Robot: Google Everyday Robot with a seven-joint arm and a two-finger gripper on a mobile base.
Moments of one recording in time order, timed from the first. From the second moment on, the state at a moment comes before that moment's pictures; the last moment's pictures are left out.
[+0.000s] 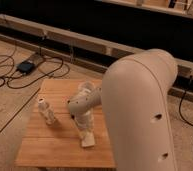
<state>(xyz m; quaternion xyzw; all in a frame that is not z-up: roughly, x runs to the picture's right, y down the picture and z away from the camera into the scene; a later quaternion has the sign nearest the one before) -0.043 0.256 0.800 -0.34 0.21 0.43 0.81</state>
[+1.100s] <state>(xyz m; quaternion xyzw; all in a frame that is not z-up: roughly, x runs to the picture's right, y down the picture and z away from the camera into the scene) 0.075 0.240 0.829 -0.28 0.28 0.52 0.75</state>
